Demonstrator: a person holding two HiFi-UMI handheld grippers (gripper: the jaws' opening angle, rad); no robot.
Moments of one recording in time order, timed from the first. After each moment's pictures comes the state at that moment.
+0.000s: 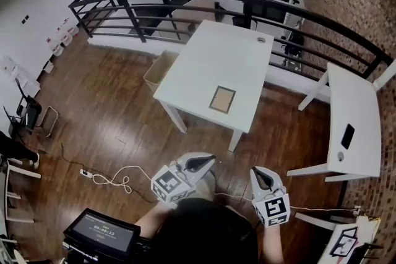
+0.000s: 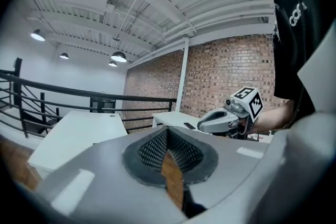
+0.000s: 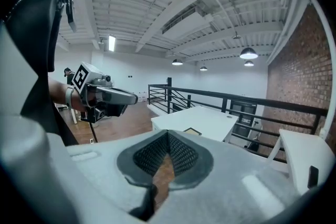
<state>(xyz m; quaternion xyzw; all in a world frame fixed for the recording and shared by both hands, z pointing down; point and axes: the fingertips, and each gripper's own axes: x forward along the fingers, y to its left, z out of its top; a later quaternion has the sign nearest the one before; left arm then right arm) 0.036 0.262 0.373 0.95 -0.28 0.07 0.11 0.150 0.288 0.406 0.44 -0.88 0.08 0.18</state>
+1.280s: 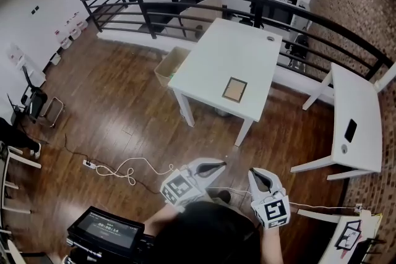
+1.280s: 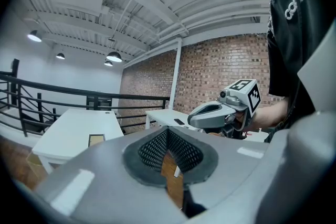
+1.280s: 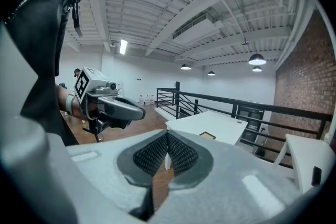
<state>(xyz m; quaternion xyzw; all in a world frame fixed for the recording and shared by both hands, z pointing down) 0.016 0.365 0.375 0.96 -0.26 0.08 0.10 0.088 0.376 0.385 0.41 -0.90 0.05 0.17</state>
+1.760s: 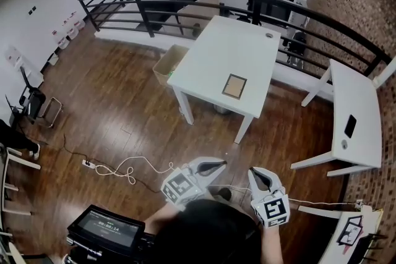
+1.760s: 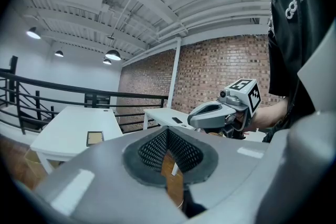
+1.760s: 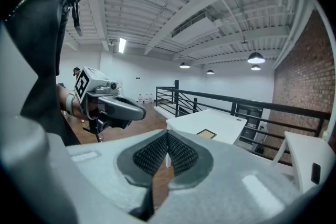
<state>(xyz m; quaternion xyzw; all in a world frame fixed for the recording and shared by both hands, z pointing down) 0.012 0.375 0.384 0.96 -0.25 0.08 0.11 0.082 0.386 0.389 0.42 -0.89 0.05 0.17</state>
